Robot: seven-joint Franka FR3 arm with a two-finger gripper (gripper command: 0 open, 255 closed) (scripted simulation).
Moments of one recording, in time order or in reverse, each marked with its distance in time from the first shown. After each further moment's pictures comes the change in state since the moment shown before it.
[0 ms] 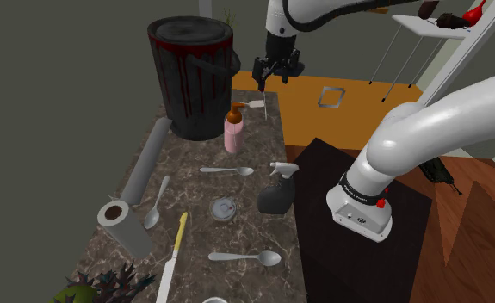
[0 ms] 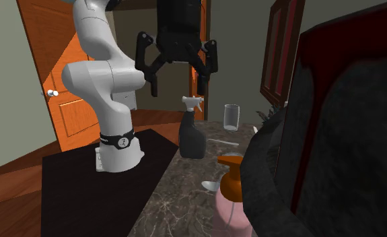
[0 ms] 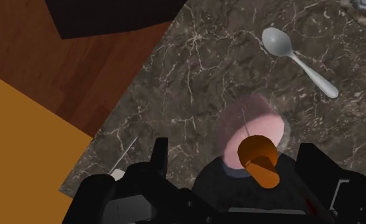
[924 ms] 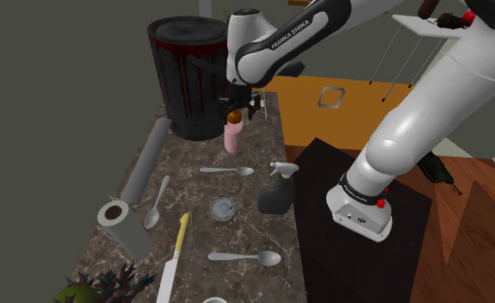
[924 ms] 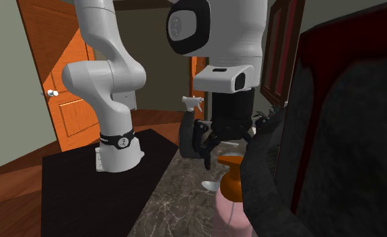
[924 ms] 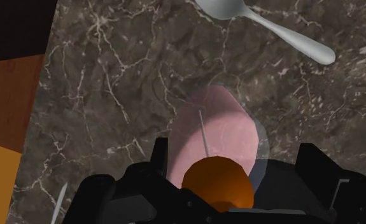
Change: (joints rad) arm -0.009 0.467 0.122 0.027 0.054 0.430 0.312
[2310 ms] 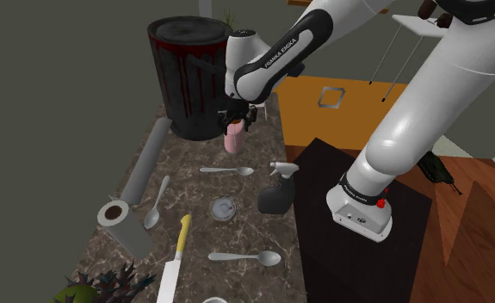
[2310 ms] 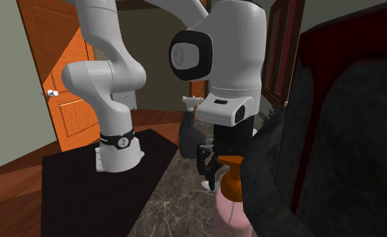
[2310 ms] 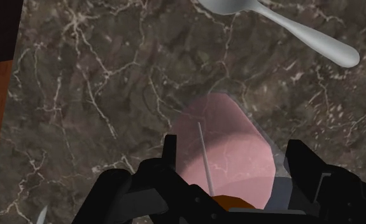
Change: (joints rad) arm -0.003 0.112 0.008 -0.023 -0.029 0.134 0.036
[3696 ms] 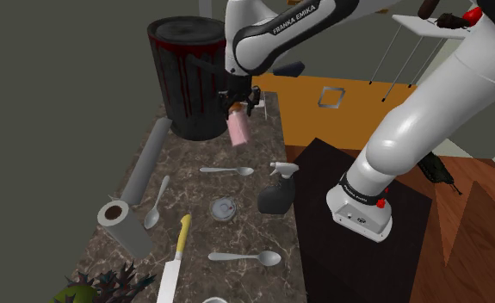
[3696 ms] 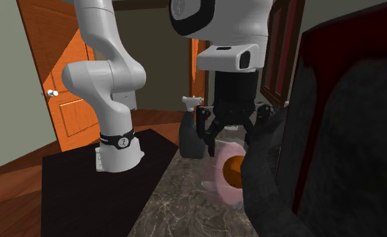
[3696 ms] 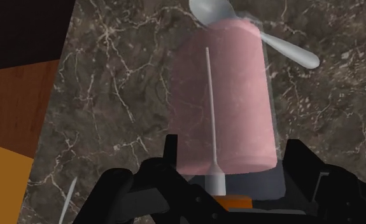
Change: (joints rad) arm 0.006 -0.156 -0.005 0.074 0.044 -0.256 -0.032
